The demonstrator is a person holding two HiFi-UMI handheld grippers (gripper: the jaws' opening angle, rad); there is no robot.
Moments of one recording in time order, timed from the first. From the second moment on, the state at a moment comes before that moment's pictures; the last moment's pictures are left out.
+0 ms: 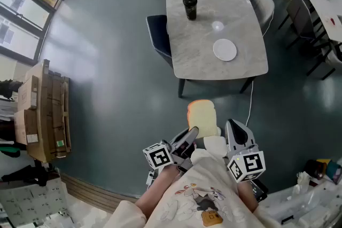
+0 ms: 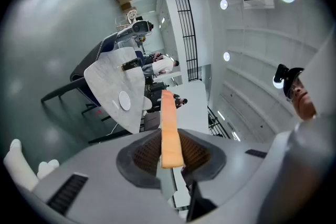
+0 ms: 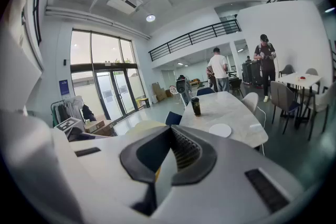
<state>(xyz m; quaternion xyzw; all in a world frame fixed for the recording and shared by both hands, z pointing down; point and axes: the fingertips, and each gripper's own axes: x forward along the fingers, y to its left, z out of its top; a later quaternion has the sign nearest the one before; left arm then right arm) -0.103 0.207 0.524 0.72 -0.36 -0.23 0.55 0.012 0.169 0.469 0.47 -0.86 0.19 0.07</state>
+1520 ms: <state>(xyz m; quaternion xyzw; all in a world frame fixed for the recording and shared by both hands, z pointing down) -0.011 0.229 0.523 0.73 -0.34 -0.17 0.56 0.119 0.233 0.507 0.50 -0.83 0.26 0.02</state>
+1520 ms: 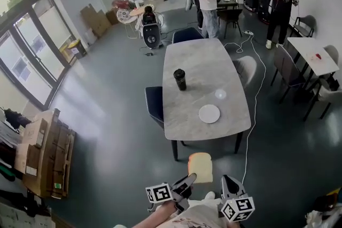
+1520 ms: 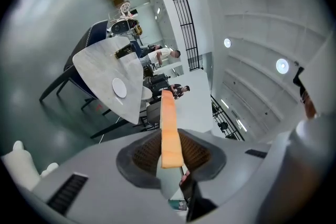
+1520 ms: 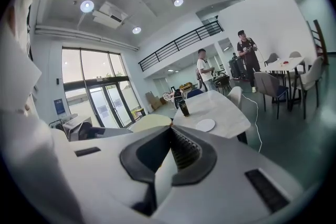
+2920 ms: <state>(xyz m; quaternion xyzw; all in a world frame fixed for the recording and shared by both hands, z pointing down) 0.013 -0.018 0.539 0.74 -0.26 -0.18 0.59 0.133 -0.006 0.485 0.56 -0.80 0.21 0.06</state>
